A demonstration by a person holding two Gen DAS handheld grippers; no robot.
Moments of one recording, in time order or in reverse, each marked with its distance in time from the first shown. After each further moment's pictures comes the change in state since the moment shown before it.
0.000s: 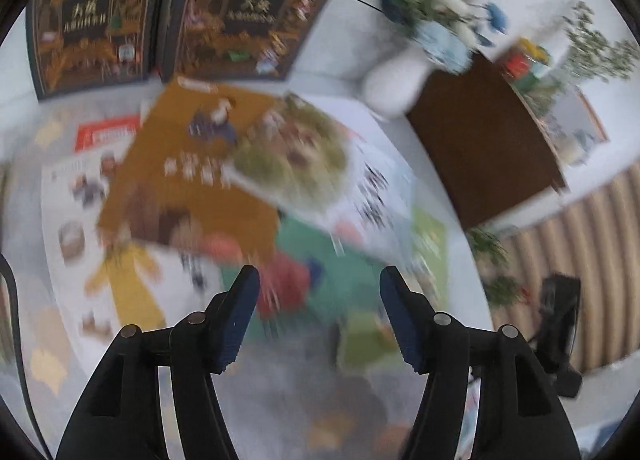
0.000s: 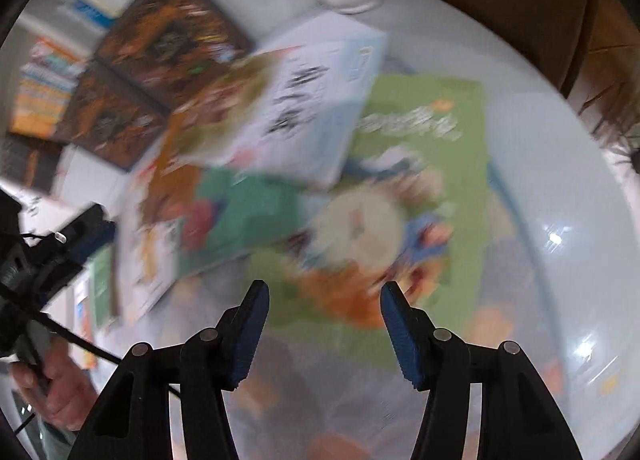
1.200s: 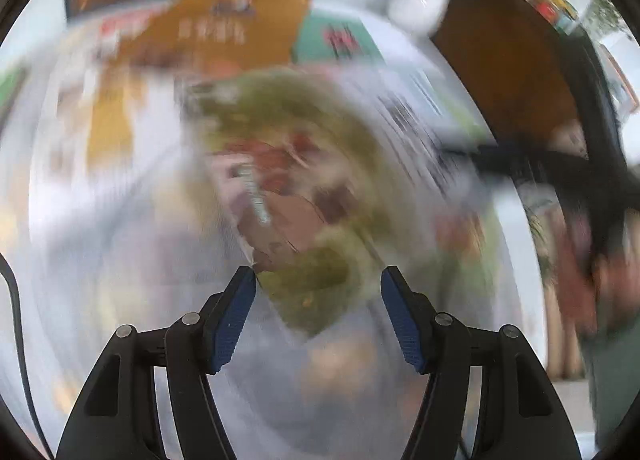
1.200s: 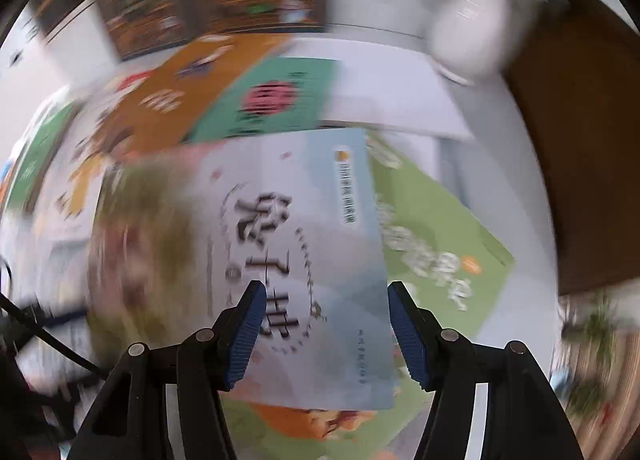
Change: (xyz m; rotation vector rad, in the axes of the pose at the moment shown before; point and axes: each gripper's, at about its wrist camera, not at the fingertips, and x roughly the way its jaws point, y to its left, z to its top) left arm 0.028 -0.024 -0.153 -0.031 0.125 0.078; right arm 0.036 0.065 0.040 -0.605 -0.013 -0.203
